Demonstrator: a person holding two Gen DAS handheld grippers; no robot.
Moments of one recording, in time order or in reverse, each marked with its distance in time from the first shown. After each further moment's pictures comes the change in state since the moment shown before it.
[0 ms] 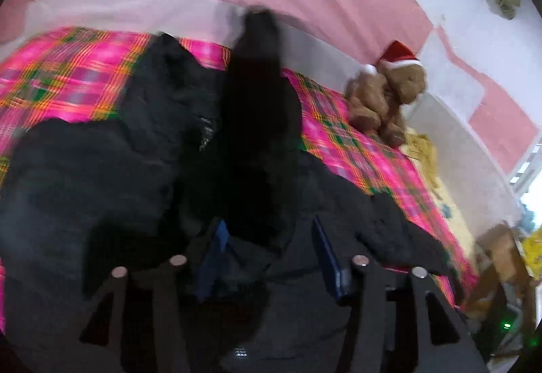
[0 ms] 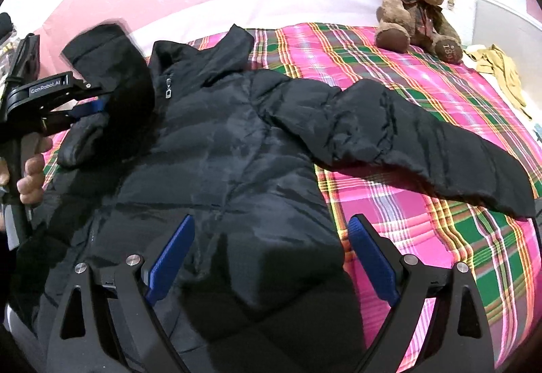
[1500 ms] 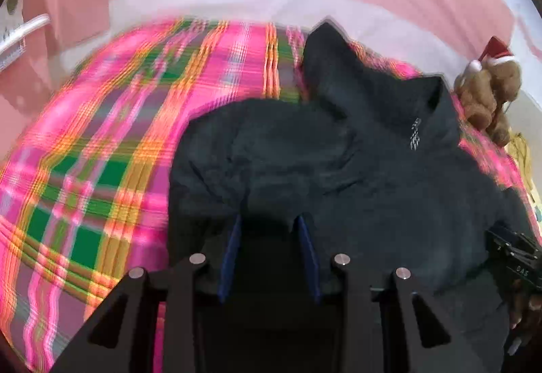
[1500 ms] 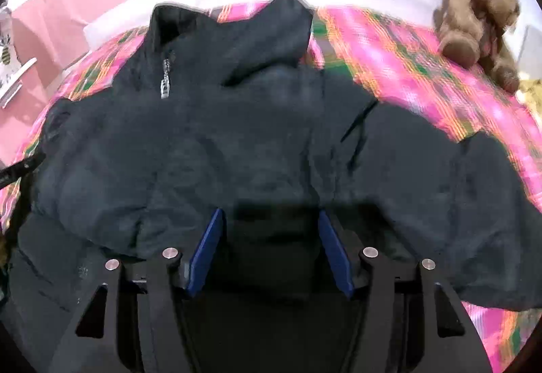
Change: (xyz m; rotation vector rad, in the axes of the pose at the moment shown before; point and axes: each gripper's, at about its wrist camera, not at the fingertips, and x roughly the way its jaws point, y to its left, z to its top) left arm -0.025 0.154 -0.018 -0.027 0.018 0.454; right arm 0.154 0.069 0.079 -0.102 0.114 0.029
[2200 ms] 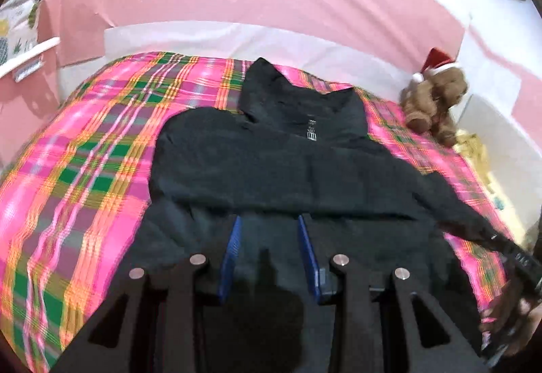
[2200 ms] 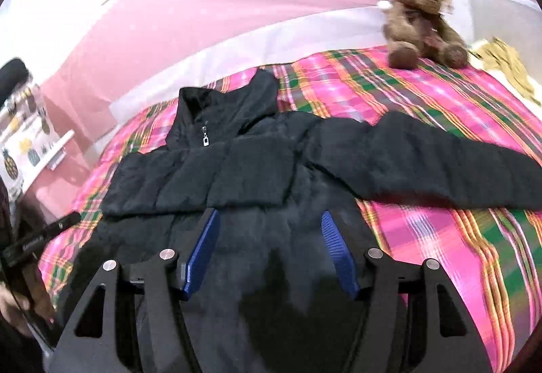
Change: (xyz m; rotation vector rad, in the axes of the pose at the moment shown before) left arm -0.161 -0.067 -0.080 0.016 -0.143 -0.123; right arm -0.186 -0.030 -0.089 0.221 -0.247 0.087
